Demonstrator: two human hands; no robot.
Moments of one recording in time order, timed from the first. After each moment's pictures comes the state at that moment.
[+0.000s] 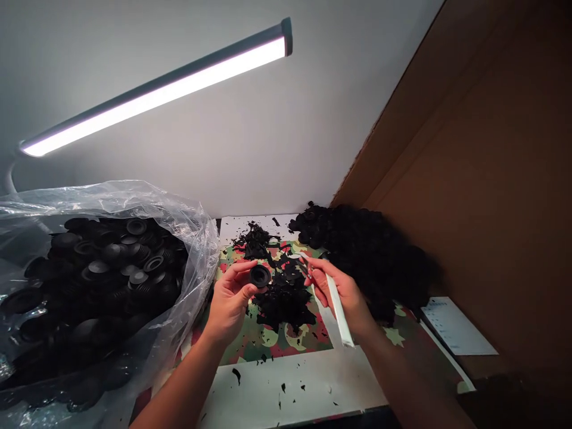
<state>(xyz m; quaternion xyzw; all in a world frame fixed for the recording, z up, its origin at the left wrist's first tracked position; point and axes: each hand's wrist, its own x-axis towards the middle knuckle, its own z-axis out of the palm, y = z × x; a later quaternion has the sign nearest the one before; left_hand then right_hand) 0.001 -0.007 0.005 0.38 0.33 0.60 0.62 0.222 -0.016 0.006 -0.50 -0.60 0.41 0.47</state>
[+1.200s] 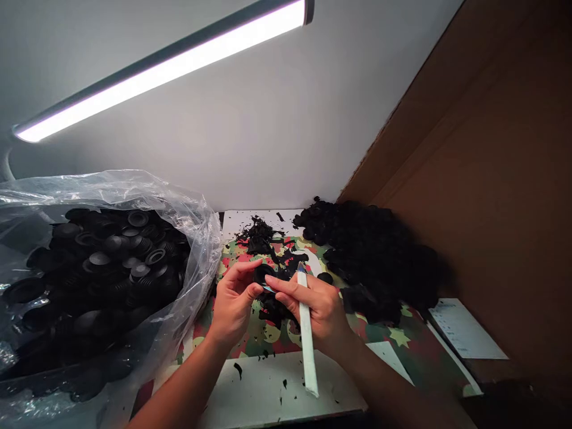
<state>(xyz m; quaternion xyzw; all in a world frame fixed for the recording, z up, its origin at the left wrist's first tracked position) 0.006 -0.016 0.008 0.42 0.37 0.63 0.54 0.175 -0.030 0.019 -0.38 -0.78 0.13 0.48</state>
